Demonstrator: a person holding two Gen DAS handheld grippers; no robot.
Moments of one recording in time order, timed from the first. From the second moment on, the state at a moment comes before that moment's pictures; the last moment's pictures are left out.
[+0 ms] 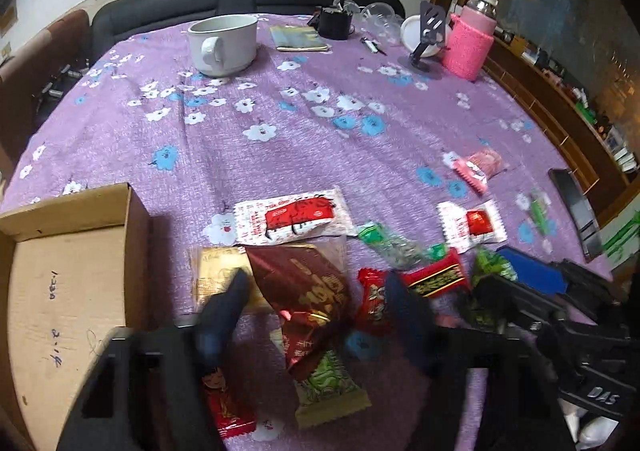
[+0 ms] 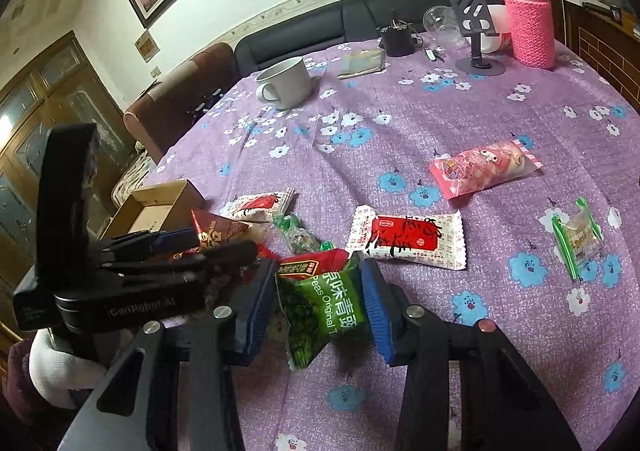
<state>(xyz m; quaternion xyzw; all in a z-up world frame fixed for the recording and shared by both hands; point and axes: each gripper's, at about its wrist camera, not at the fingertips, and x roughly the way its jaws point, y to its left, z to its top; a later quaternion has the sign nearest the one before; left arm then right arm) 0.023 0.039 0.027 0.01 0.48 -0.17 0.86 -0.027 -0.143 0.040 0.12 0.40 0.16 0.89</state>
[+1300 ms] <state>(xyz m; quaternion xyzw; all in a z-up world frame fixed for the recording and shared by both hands) -0.088 0.307 0.047 -0.22 0.40 -0.02 0.89 -0.056 0.030 0.100 0.10 0.44 0.33 0.83</state>
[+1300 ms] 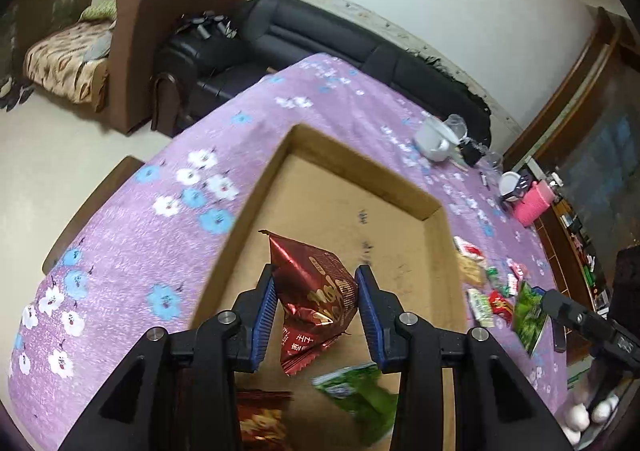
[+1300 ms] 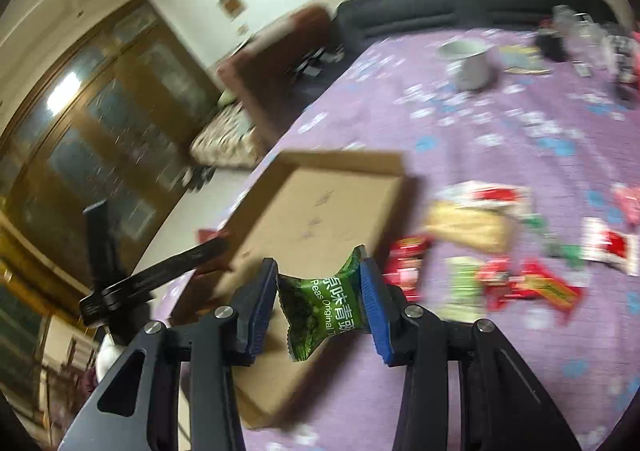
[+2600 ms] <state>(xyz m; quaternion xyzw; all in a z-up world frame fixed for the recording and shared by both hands) -0.122 0.235 0.073 -0.26 0.37 -0.18 0.87 -0.070 -0.166 0.047 0.21 0.43 0.11 0.87</state>
